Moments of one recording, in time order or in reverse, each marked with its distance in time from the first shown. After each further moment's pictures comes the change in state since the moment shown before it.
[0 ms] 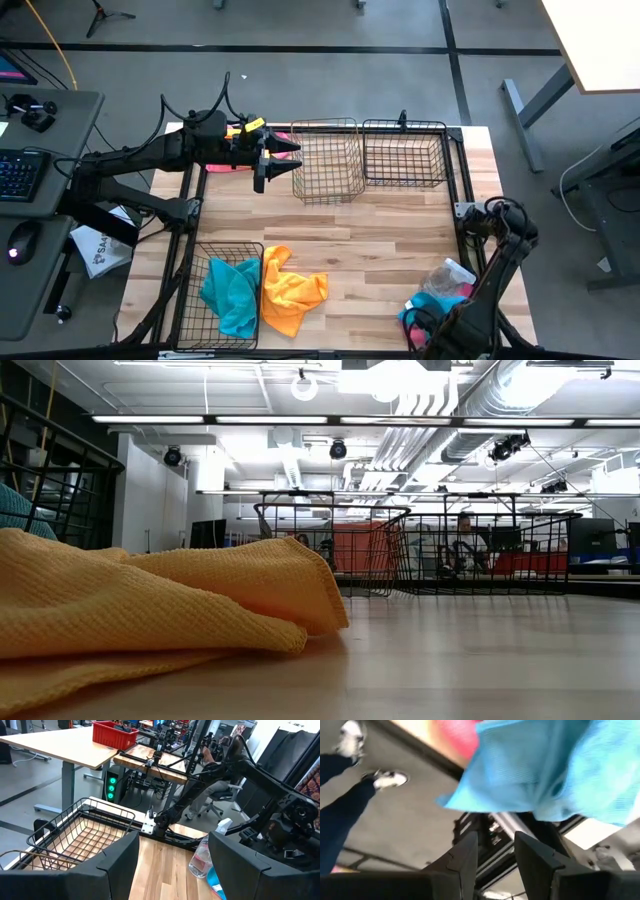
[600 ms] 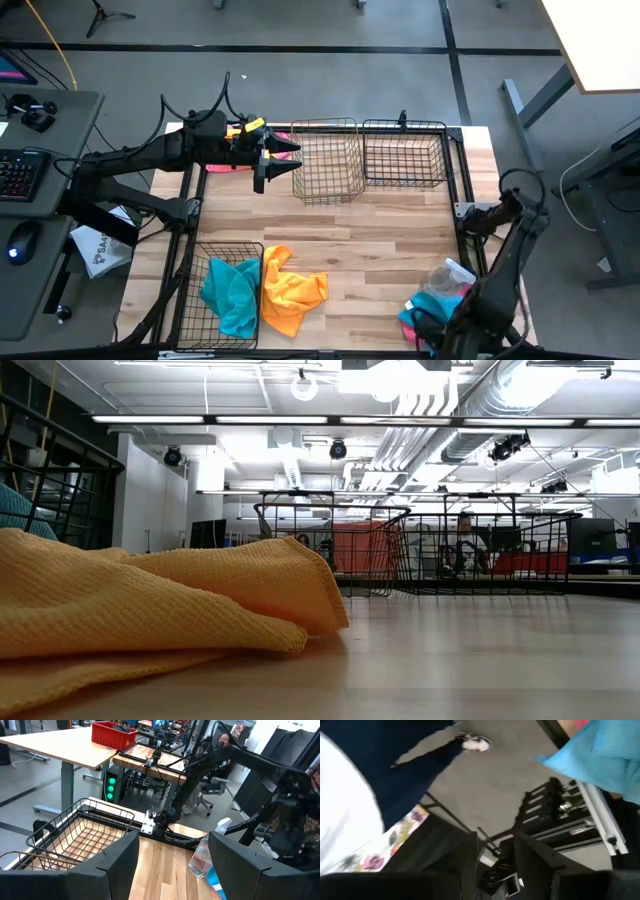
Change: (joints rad) left arm 0.000 0.000 0.000 0.000 0.004 0.003; right arm -0.006 -0.160 0.001 0.306 0.017 -0.082
